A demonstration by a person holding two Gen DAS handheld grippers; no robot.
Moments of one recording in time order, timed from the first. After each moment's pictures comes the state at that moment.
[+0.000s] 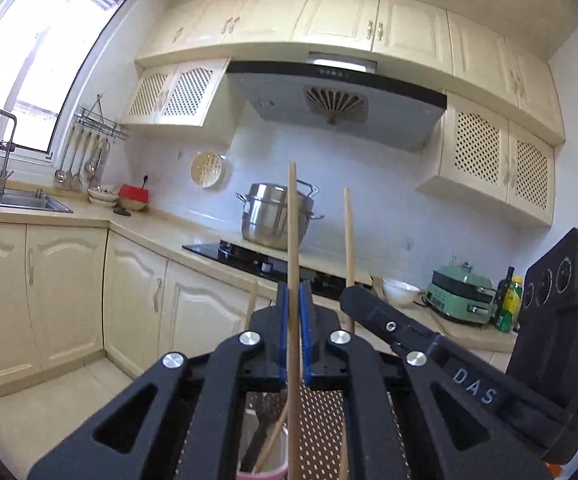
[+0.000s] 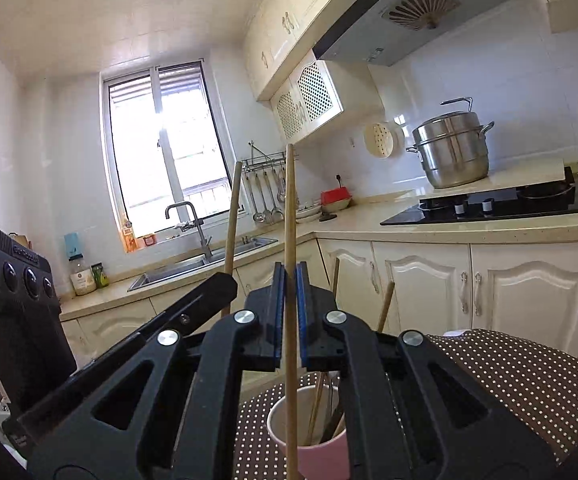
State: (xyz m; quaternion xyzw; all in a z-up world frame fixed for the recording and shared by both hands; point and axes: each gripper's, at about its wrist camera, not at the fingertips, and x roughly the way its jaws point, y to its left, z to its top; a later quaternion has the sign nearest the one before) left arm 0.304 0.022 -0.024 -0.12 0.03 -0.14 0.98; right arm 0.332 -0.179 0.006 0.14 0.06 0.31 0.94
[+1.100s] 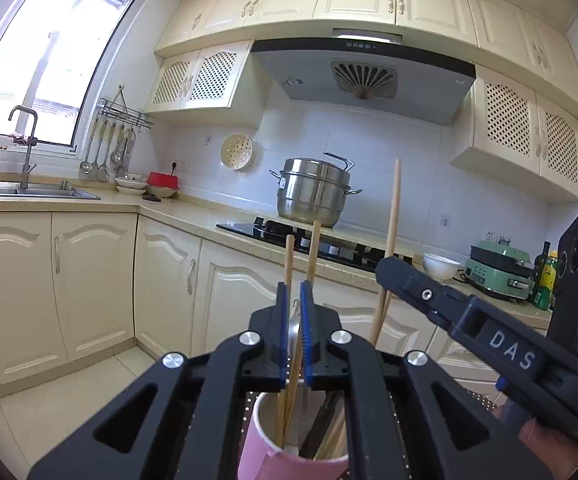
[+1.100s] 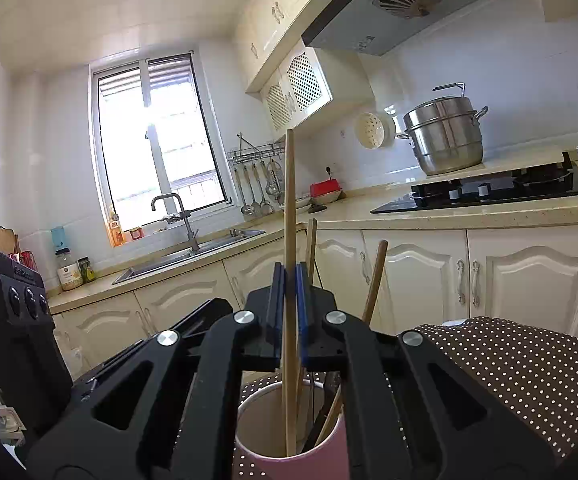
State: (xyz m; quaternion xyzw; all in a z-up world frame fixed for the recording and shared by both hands) left arm 0.326 0.041 -0.077 -0.10 0.06 -0.09 0.99; right arm 0.342 -0.172 -0.037 0.14 0.08 0.29 0.95
